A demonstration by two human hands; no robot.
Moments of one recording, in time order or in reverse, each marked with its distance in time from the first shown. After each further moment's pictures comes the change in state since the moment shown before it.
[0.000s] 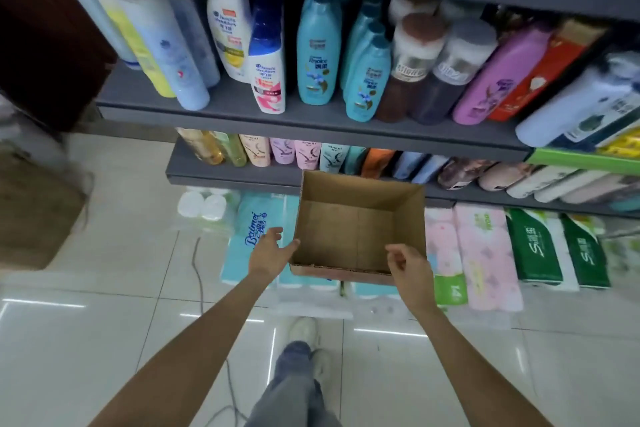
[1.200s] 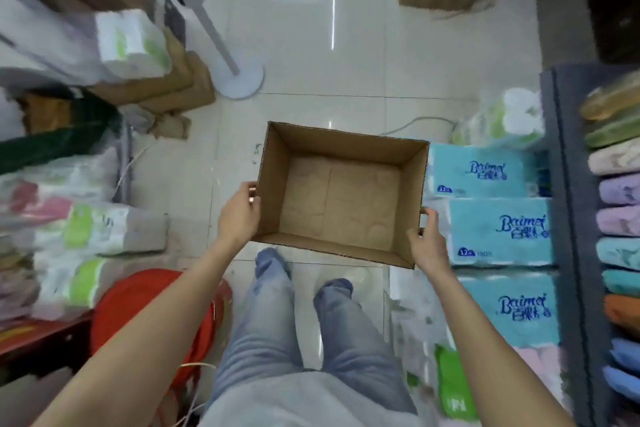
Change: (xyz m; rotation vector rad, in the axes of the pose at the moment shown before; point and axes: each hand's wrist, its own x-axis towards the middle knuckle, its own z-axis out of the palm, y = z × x) left_hand -0.384 -0.235 0.180 -0.576 0.913 -0.936; right_hand -0.133 -0.030 0.094 -0.516 -1.089 -0.677
